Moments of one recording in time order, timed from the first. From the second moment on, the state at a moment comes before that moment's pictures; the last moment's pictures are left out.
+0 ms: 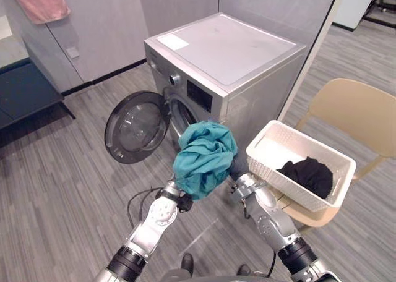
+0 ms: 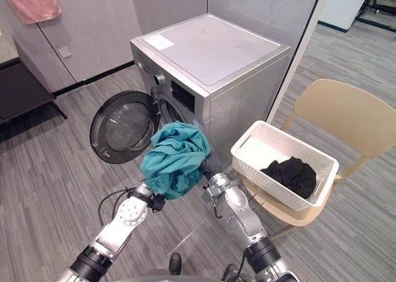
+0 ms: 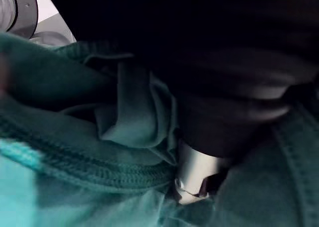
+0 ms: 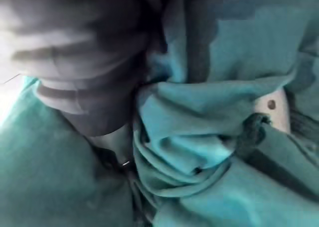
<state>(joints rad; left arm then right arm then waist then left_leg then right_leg) -0.08 0.25 -0.43 0.10 0.17 -0.20 0.18 -0.16 -0.16 0.43 0.11 0.65 -0.15 0.14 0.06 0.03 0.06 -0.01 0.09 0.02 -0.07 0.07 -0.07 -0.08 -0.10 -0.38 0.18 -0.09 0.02</state>
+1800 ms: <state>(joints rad) 0.17 0.12 -0.01 0.34 0.08 -0.11 0.20 0.10 -0.07 -0.14 0.78 -0.19 -0.06 -0.20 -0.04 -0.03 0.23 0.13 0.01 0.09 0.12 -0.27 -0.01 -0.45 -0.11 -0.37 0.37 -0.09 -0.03</state>
